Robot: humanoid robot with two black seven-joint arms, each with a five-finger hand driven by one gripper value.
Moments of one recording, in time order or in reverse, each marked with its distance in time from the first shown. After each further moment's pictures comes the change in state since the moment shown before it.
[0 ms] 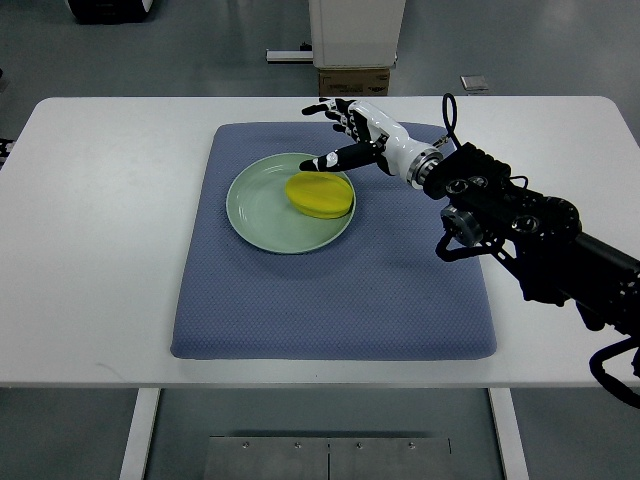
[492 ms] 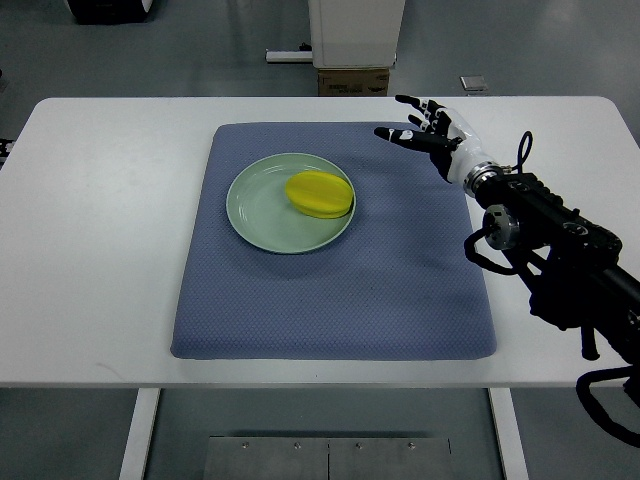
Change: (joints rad) left arm 0.000 0.000 0.000 0.000 0.000 0.000 0.000; right arm -0.145 -0.003 0.390 -0.095 0.029 -0.033 -0.051
